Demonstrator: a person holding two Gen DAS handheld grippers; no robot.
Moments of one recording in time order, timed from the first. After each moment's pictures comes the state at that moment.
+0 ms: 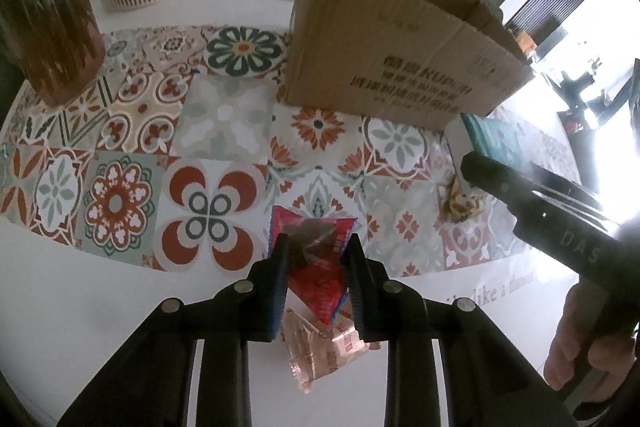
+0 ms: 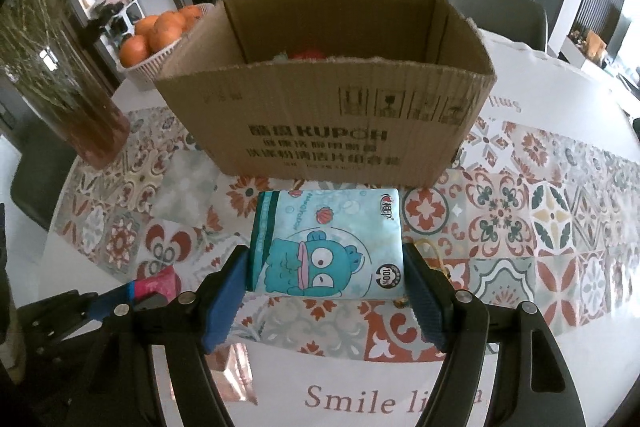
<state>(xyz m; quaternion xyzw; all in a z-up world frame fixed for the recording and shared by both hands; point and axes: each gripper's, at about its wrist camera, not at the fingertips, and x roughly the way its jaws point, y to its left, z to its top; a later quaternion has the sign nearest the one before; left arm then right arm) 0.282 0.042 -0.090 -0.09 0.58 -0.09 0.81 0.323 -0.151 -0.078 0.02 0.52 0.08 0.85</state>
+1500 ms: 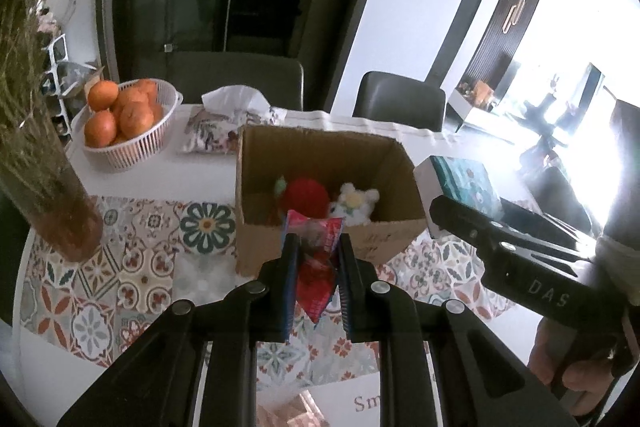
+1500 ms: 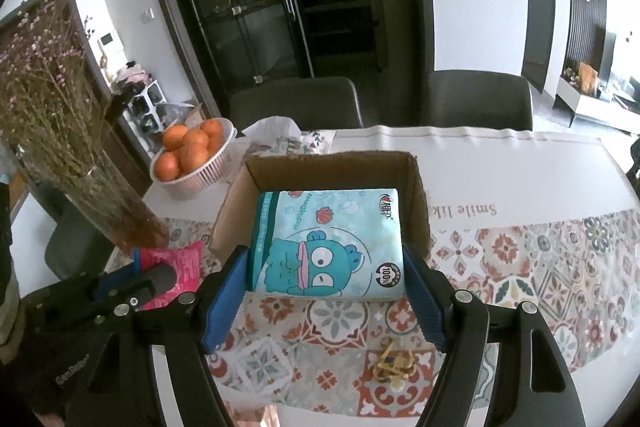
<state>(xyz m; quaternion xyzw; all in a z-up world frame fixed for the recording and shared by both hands) 0.322 0.009 0.053 -0.06 0.42 -0.14 0.89 0.340 -0.182 0.045 0.06 0.39 0.09 0.91</state>
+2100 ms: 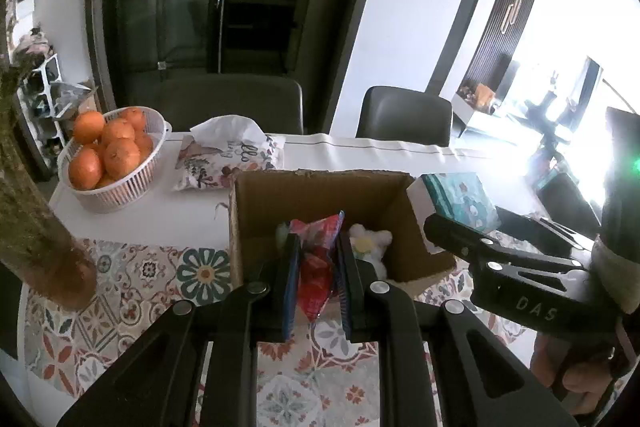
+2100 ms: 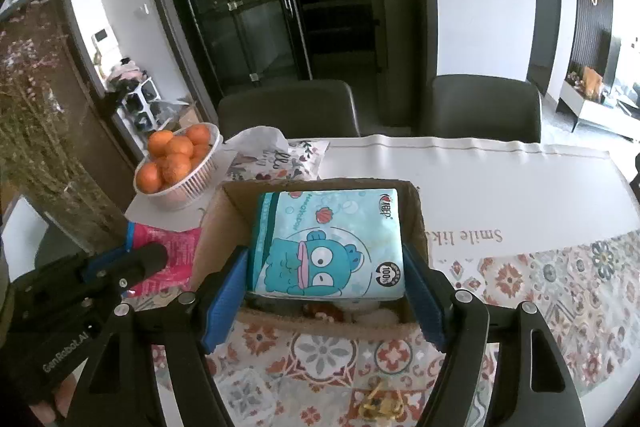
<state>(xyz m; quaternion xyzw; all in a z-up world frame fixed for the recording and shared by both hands) 0.382 -0.004 0.057 -0.05 0.40 -0.14 0.91 0.401 -0.187 0.034 0.05 0.40 0.09 0.91</state>
